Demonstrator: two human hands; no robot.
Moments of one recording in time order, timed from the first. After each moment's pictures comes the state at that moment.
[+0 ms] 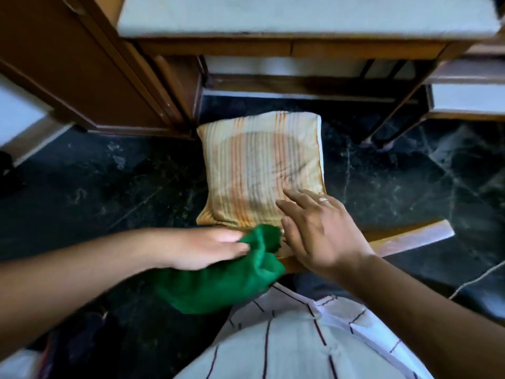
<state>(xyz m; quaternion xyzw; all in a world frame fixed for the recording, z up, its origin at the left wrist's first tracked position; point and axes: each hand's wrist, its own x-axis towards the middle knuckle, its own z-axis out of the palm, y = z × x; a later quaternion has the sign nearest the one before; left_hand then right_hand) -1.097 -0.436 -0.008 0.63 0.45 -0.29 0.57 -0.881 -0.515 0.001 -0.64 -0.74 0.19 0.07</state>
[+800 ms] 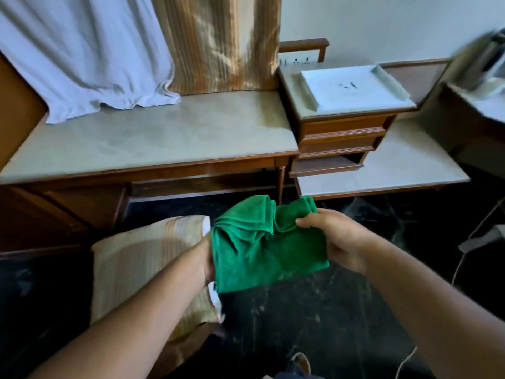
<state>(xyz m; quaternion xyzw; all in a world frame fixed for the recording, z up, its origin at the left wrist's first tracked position) -0.637 -0.433 0.030 0.30 0.48 0.09 0.82 -0.418 -0.539 0.061 -0.61 -0.20 0.63 0.43</state>
